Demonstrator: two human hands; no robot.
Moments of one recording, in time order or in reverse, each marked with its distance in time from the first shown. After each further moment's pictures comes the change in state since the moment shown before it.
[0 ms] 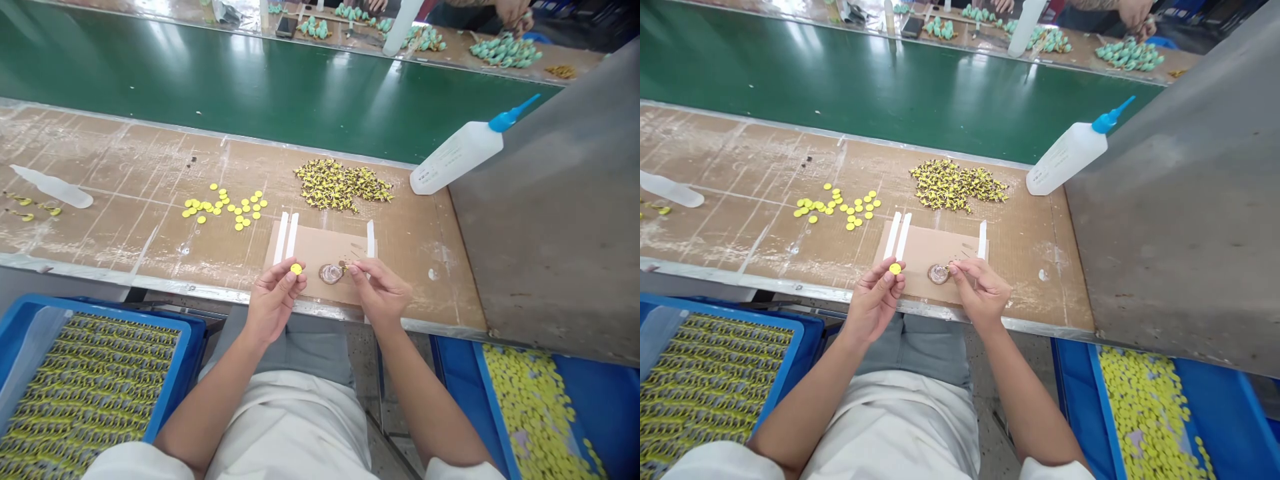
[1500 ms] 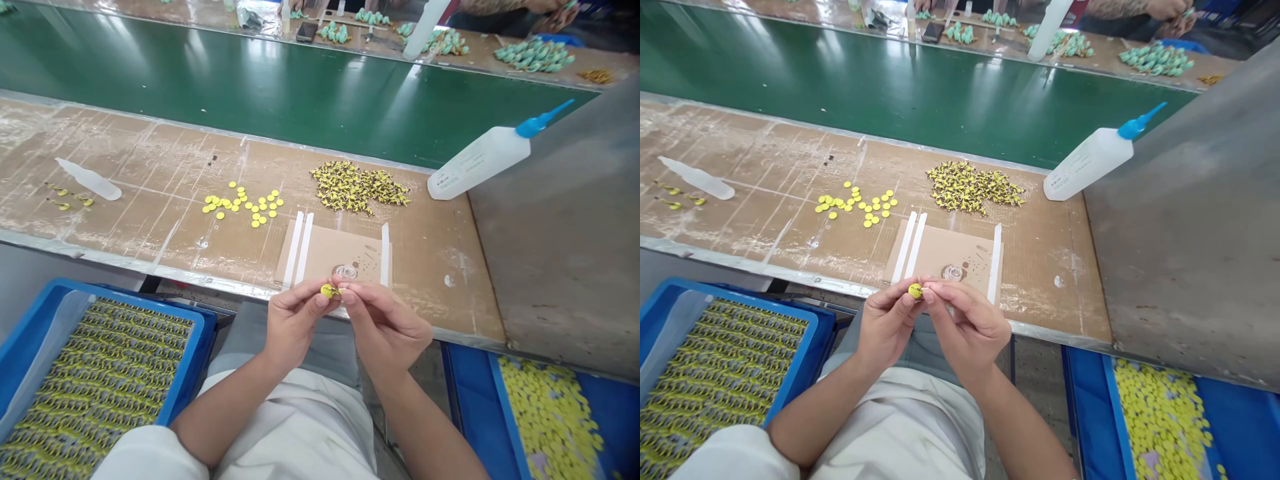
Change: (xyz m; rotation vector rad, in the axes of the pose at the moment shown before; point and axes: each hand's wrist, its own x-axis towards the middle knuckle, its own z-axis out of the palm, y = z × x) left_hand -0.042 0.001 0.027 0.019 -0.082 0.093; right_hand -0.019 -0.095 0.034 0.189 -0.009 0.001
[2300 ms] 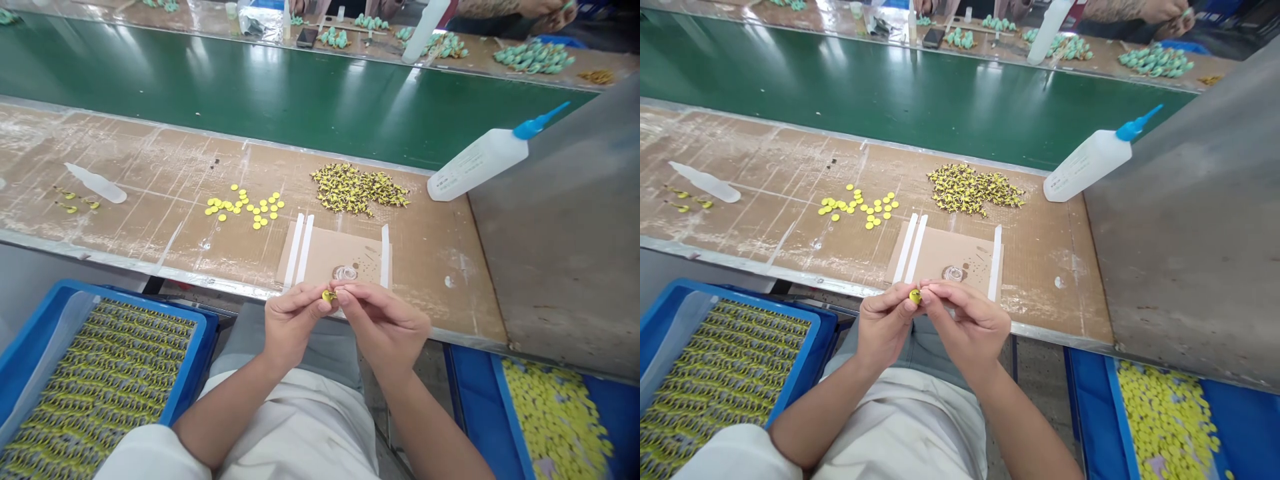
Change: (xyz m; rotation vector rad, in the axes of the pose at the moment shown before) left_hand -0.001 0.001 -0.004 0.166 -0.003 0.122; right_hand 0.004 -0.008 -0.004 0.053 -0.047 0.148
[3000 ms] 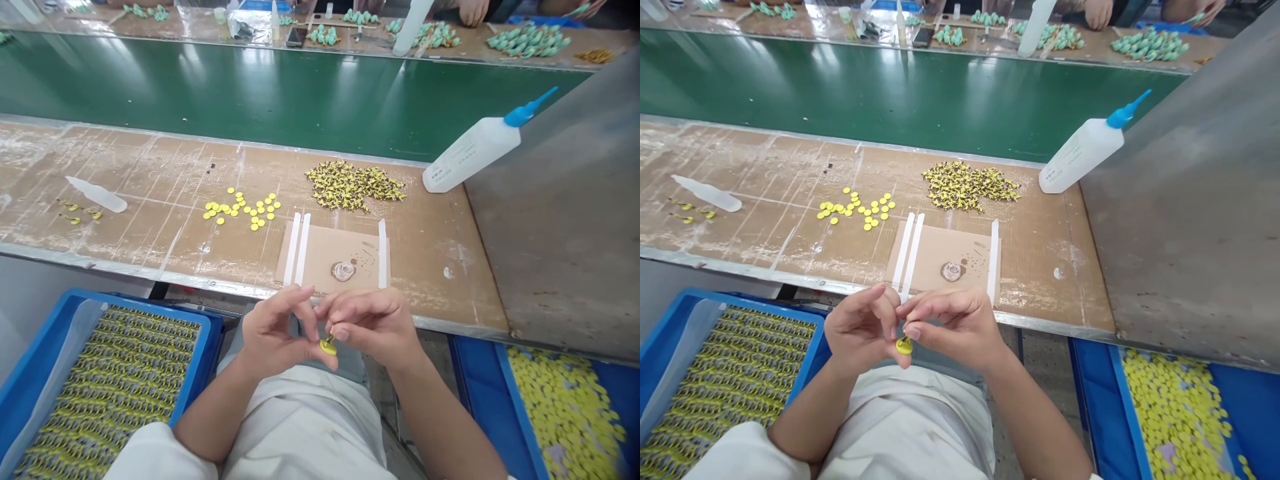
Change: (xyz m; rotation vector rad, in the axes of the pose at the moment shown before) left_hand 0.009 0.030 -0.018 0.363 -0.440 0.562; right_hand 0.016 -0.009 -0.012 0.512 -0.459 0.264
